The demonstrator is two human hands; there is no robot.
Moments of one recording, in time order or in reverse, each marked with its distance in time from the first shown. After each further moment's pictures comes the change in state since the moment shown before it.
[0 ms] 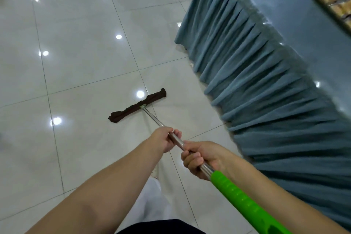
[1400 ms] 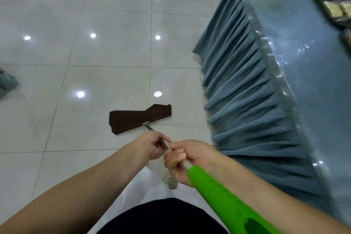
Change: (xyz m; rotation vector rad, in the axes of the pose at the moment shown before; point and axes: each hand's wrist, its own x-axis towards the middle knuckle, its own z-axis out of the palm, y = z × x) left_hand -0.003 -0.114 0.147 -0.170 0.086 0.001; right_hand -0.111 -0.103 -0.123 0.079 -0.031 0.143
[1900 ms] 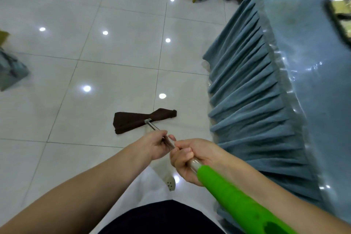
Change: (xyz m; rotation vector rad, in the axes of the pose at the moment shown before) left_hand -0.002 0.009 0.004 -0.202 -0.128 0.076; right_hand -0.012 -0.012 0.019 -0.178 0.047 0.016
